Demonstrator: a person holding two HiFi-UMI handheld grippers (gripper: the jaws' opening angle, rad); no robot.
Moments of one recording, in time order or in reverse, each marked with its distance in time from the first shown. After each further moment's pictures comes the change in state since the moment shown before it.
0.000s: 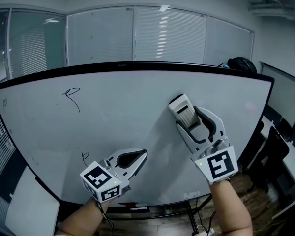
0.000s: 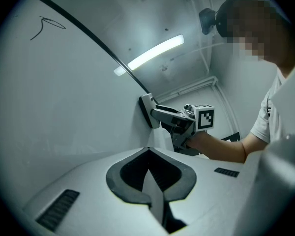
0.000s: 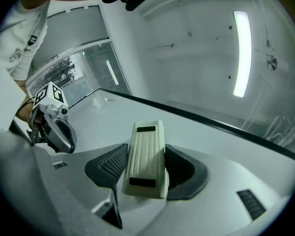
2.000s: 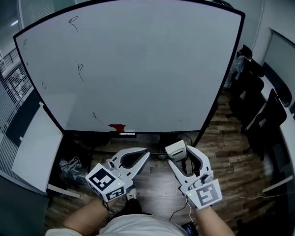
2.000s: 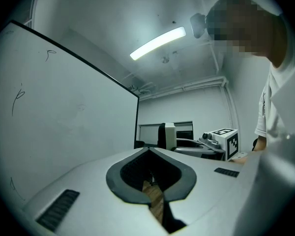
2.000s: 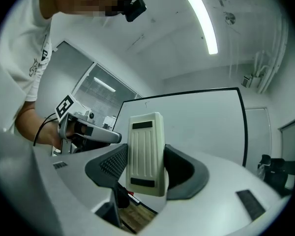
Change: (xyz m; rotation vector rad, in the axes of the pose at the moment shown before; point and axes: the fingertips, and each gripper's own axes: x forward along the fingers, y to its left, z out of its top) left arm -0.060 -0.368 -0.084 -0.200 0.097 0.117; right arm -0.419 0.162 0.016 0.546 0.231 0.132
